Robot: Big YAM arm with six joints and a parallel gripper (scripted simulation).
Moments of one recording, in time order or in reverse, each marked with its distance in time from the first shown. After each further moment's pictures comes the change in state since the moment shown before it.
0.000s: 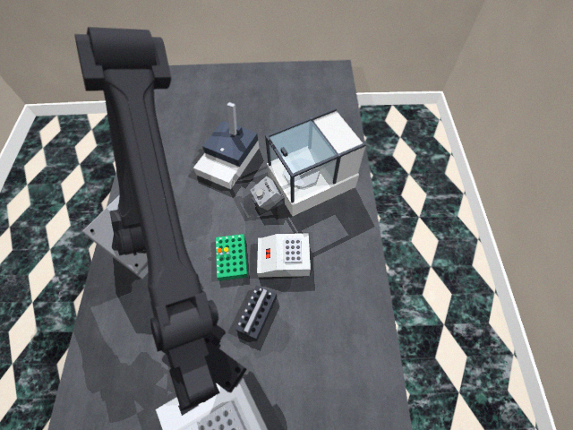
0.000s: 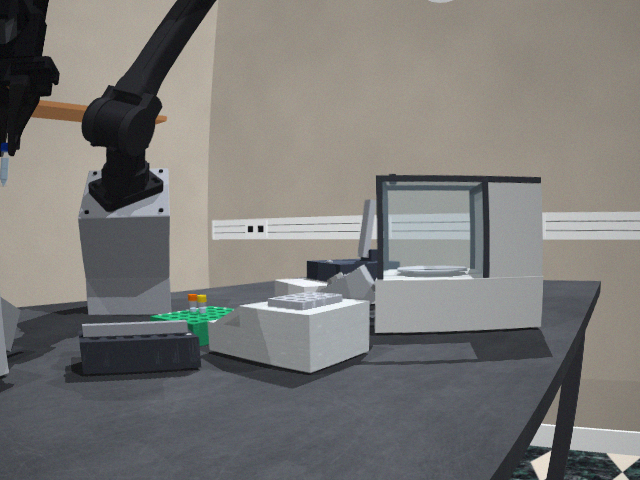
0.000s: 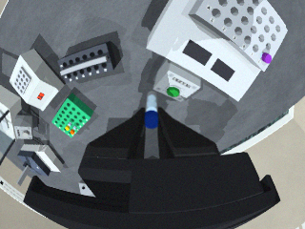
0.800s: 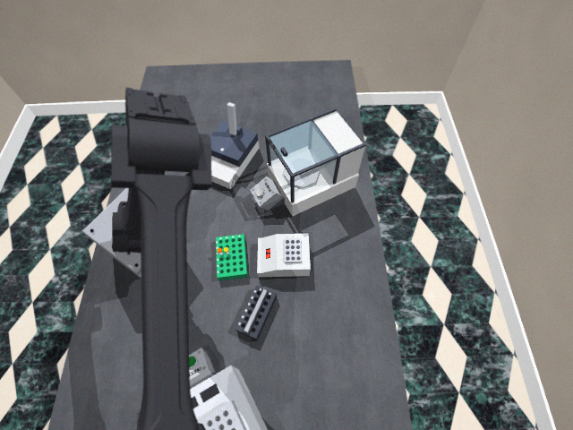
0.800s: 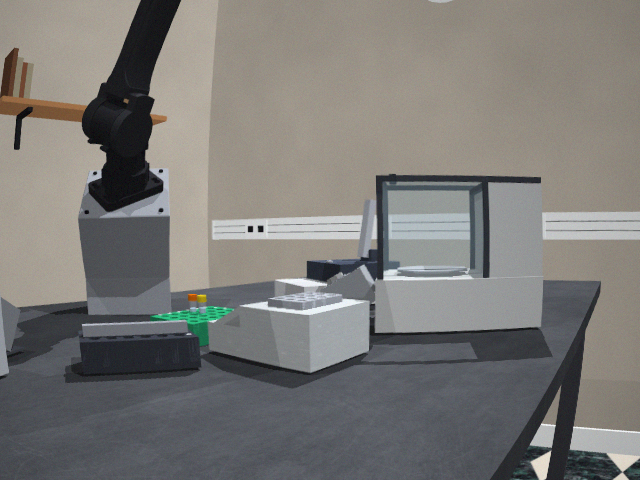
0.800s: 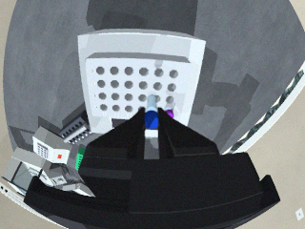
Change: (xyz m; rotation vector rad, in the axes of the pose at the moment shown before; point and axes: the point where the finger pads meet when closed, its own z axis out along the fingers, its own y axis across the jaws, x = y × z) arm -0.098 -0.144 -0.003 0.005 -0.012 0.389
